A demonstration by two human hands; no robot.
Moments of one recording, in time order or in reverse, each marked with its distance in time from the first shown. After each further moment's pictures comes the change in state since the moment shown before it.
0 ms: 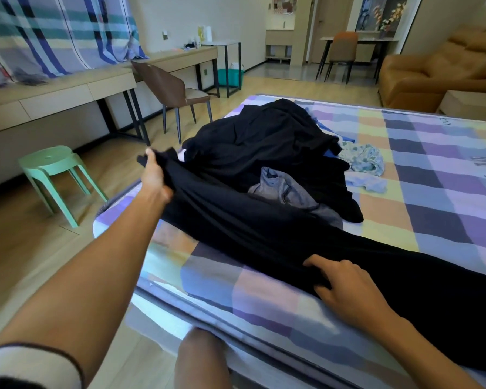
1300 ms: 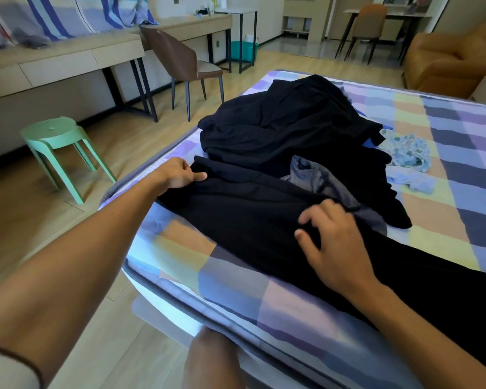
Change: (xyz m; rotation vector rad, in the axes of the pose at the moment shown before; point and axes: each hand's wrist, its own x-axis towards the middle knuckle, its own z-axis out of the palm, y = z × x) left_hand 0.034 0.000 -0.026 1.501 -0.139 0.168; right_hand 0.098 -0.053 0.017 0.075 0.390 -0.183
